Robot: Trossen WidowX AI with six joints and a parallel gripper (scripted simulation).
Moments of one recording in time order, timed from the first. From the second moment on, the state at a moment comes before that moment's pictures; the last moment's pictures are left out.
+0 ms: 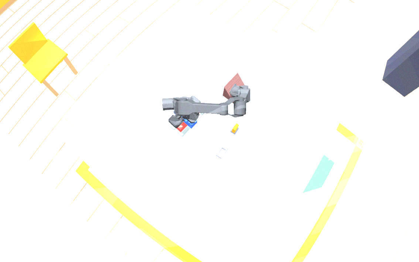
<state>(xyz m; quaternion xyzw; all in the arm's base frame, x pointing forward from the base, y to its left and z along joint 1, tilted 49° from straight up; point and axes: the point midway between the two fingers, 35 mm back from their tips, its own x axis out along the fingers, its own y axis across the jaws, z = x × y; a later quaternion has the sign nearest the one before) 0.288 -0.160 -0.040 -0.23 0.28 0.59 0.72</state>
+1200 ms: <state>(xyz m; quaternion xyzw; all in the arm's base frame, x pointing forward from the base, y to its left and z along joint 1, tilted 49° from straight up) 0.277 -0.225 0.017 -0.22 0.28 0.58 0.73</state>
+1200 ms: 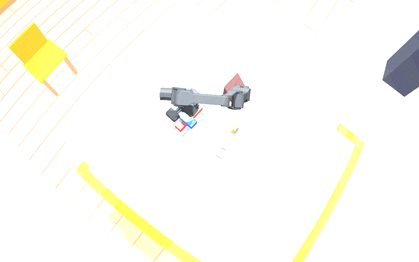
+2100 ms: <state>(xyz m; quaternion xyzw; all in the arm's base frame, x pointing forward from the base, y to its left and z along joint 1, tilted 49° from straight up) 0.277 -0.227 0.020 0.28 0.59 0.27 0.71</state>
